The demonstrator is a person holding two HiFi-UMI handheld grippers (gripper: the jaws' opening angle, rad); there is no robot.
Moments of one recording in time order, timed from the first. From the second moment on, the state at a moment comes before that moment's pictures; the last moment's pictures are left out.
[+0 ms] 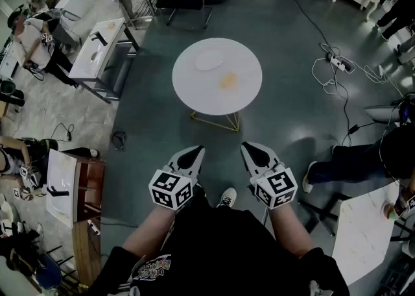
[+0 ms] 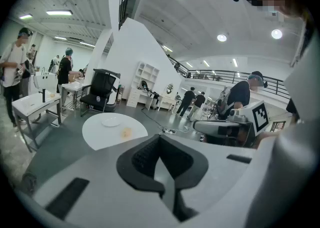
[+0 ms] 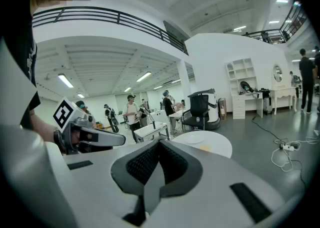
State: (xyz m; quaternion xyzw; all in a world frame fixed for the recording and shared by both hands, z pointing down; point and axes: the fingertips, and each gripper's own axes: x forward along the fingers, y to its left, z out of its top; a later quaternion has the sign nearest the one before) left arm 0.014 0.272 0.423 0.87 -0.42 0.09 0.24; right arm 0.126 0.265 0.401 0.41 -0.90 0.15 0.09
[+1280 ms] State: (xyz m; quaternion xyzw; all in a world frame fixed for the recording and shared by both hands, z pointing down) left arm 0.020 0.254 0.415 0.86 -0.44 0.10 0.23; right arm 0.141 0.245 0.395 0.40 -0.90 0.15 0.07
